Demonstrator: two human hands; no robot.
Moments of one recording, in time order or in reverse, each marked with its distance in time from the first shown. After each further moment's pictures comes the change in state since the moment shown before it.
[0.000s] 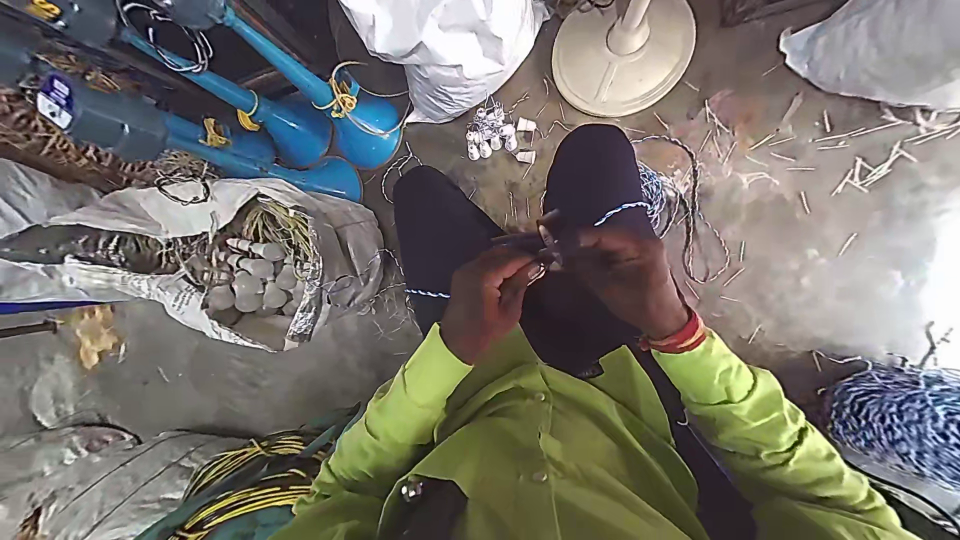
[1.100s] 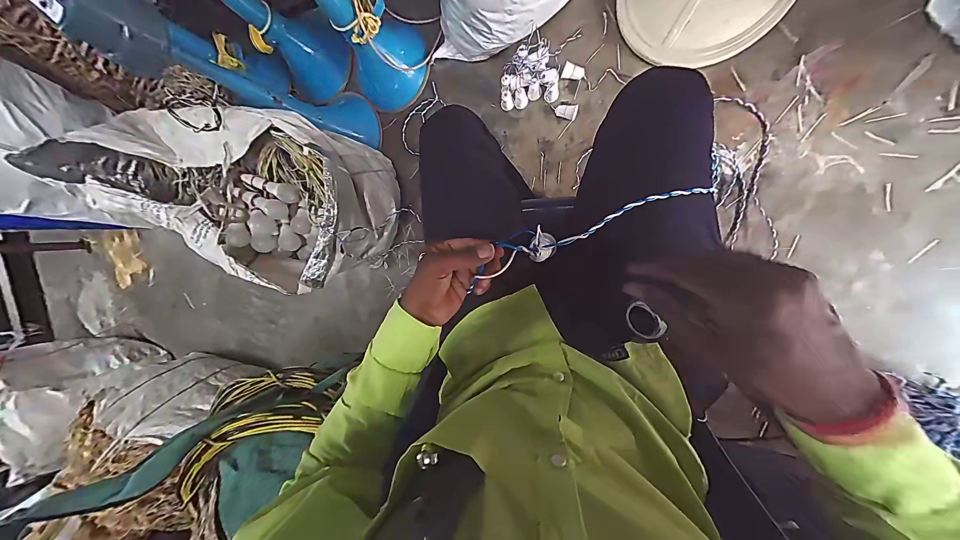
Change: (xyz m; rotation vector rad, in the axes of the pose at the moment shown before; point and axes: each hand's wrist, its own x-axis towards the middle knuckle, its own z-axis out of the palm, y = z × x) left_hand -0.047 -0.038 -0.046 -1.014 0.041 -0.786; right_hand -0.037 -0.042 -0.035 -0.735 -0.311 -0.002
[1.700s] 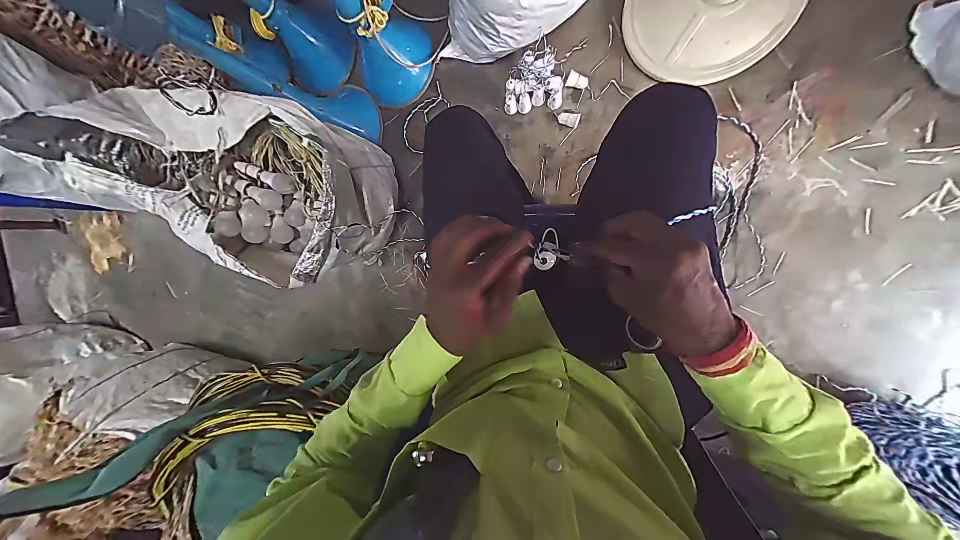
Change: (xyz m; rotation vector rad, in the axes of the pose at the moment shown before) left_hand -0.001 -0.011 0.026 1.216 0.262 1.050; right_hand 0.053 0.003 0.048 0.192 0.130 -0.101
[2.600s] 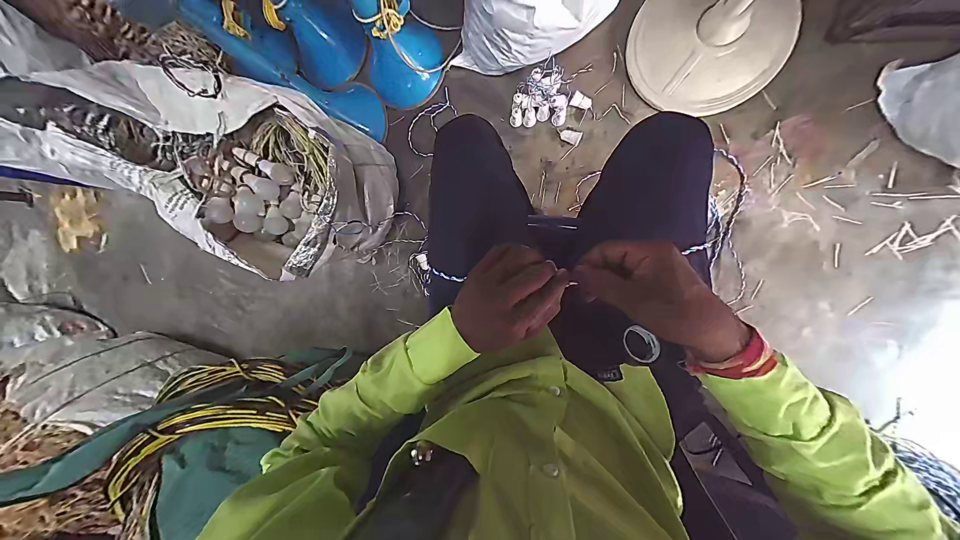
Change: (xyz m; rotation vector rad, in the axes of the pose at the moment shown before) left_hand 0.002 0.001 0.019 0.071 -0.001 0.435; right_hand 0.019 -0.012 -0.011 0.417 -0.283 0.388
